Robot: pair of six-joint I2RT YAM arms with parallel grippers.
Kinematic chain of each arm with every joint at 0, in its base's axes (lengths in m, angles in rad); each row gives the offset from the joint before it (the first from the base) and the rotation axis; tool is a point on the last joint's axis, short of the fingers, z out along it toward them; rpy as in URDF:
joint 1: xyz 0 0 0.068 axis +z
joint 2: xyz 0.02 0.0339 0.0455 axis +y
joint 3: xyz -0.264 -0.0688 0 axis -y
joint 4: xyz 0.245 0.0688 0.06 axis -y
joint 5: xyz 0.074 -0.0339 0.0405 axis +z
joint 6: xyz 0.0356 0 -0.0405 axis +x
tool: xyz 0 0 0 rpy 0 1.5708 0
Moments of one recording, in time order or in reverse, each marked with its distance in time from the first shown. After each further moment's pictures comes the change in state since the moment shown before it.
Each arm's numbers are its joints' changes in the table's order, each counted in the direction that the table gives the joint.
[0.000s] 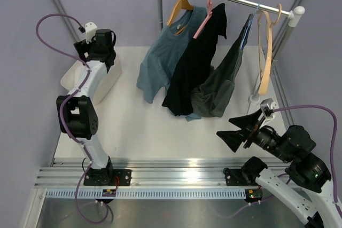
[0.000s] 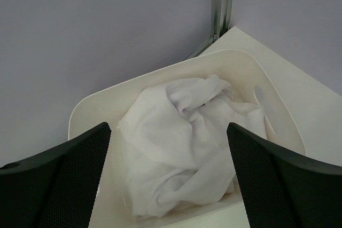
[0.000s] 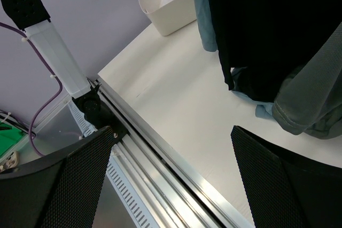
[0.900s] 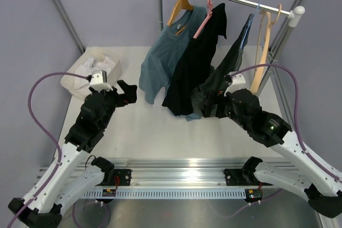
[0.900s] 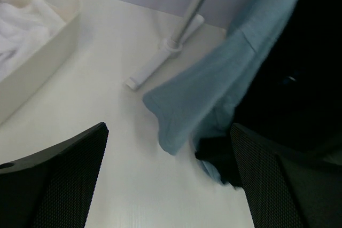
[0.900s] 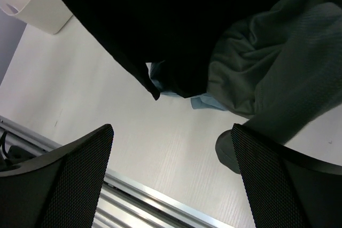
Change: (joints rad) left arm -0.412 -1.087 -0.793 -0.021 -0.558 -0.200; right arm 0.064 0.550 0.142 0.026 -0.413 0.069
